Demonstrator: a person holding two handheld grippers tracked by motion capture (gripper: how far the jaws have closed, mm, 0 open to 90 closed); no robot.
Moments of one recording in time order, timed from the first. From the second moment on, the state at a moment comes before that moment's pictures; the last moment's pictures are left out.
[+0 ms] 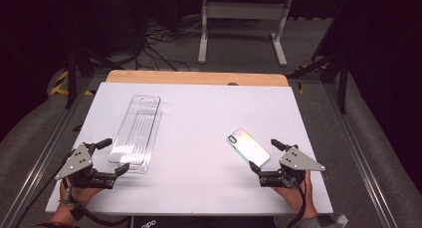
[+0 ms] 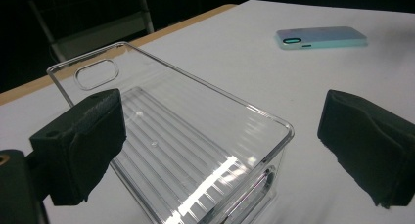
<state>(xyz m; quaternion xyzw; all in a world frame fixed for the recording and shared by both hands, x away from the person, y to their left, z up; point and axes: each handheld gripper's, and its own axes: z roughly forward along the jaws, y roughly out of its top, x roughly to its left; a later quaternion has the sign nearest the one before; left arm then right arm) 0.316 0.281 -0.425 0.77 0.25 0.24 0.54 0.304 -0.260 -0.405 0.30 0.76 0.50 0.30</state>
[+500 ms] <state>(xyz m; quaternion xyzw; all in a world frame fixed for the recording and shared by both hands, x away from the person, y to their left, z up) 0.313 0.278 -0.425 0.77 0.25 0.23 0.54 0.316 -0.245 -0.404 0.30 0.79 0.44 0.30</state>
